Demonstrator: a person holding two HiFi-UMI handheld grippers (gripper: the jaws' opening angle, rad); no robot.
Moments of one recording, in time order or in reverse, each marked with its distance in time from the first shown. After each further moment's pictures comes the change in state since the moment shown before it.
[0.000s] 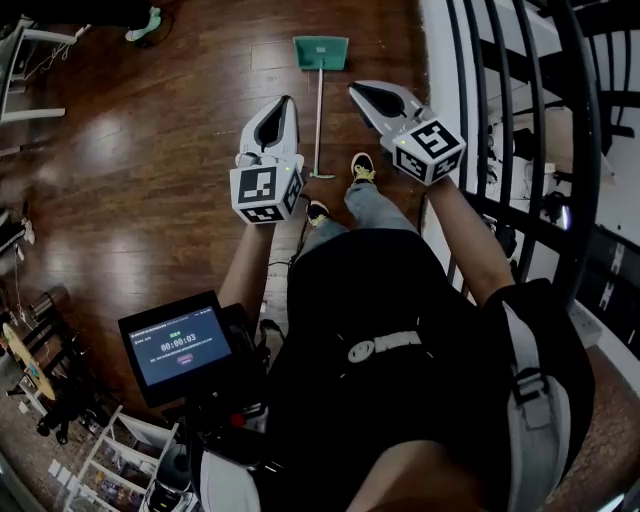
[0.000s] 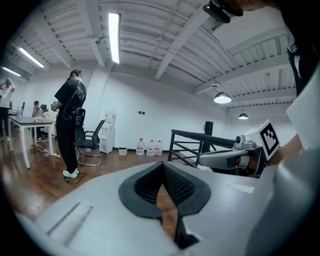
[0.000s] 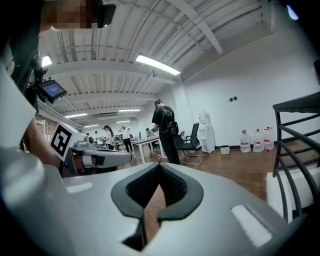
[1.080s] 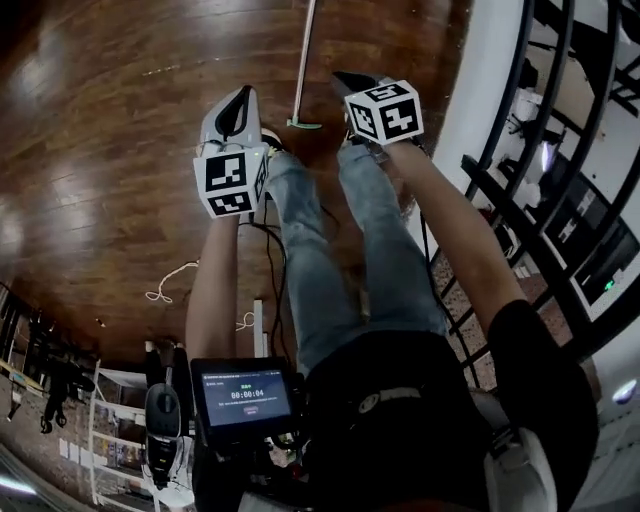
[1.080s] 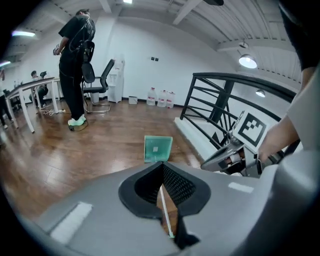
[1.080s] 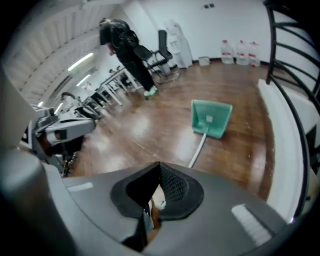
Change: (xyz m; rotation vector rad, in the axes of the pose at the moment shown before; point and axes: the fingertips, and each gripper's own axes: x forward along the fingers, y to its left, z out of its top) left arm 0.048 0.144 -0.343 -0.090 0.492 0.046; right arm 0.130 -0.055 -0.418 0.377 0.795 -0.160
